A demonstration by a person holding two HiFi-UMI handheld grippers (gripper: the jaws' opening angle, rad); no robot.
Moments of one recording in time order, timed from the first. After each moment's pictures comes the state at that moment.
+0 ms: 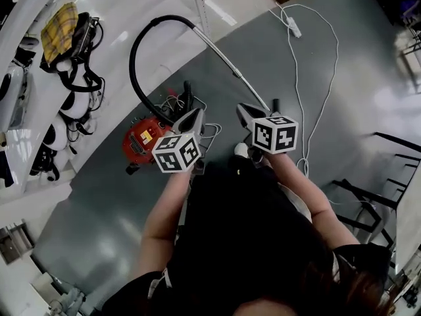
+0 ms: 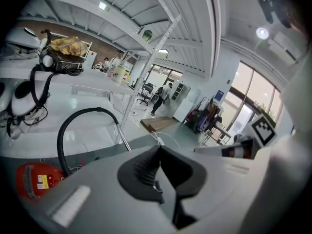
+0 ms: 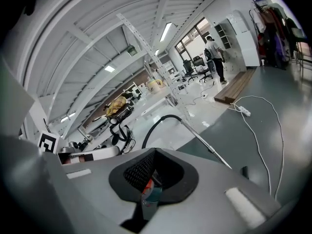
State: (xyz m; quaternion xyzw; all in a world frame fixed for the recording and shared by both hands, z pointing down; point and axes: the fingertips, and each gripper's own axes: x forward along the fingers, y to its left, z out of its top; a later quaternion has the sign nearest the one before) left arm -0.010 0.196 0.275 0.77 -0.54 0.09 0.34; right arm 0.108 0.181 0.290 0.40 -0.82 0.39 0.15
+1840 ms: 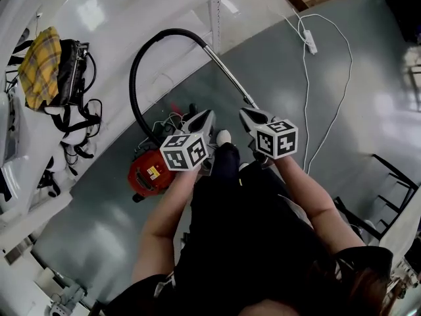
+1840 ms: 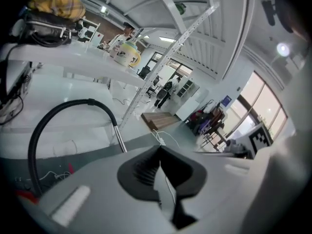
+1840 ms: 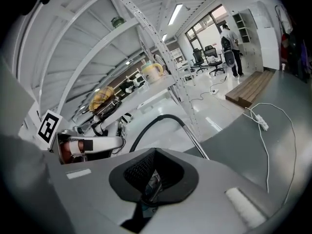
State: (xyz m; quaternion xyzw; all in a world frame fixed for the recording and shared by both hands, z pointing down) left arm -0.064 -0.050 0.348 0.75 -0.51 0.09 0.42; right arm 0.031 -0.059 0.366 0.35 -0.83 0.38 0.22
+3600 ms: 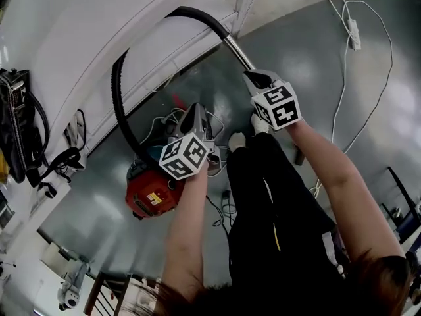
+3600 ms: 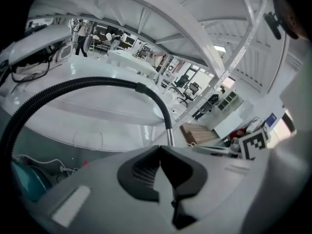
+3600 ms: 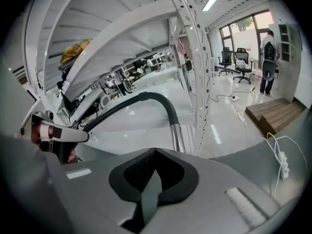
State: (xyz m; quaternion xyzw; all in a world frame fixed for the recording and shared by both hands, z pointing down) left arm -0.195 -0.182 0.600 0.58 -0.66 0.05 0.47; right arm -0.065 -0.281 0.636 0.27 -0.86 0.26 0.34
